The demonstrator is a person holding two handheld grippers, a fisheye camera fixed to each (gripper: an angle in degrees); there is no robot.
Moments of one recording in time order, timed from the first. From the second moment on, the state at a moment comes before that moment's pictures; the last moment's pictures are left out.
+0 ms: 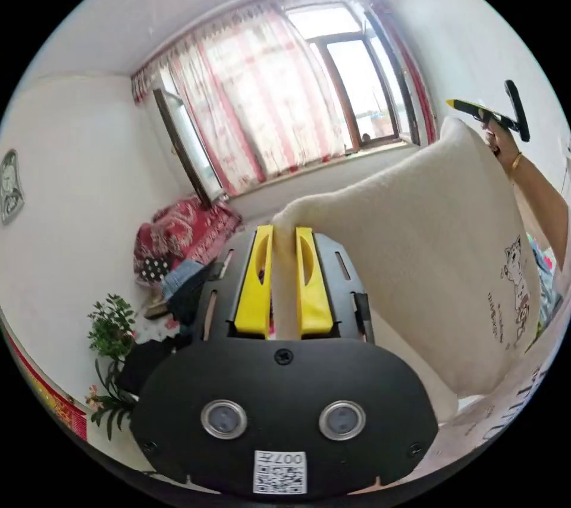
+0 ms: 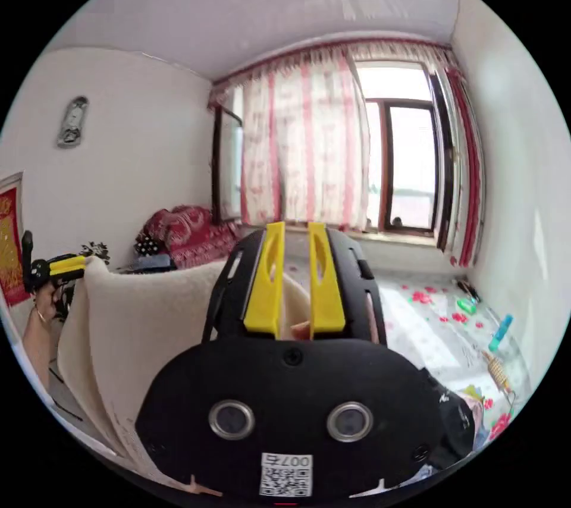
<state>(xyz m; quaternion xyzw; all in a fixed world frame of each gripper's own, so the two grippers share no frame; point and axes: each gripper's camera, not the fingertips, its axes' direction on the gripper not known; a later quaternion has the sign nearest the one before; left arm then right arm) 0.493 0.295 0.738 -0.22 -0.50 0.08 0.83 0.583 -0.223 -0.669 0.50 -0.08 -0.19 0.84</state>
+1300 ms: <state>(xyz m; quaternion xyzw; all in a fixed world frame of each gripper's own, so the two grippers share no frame) 0.321 0.706 0.642 -0.43 -0.38 -0.30 0.76 0.754 -0.152 -0.216 0.13 -0.15 -0.27 0.94</state>
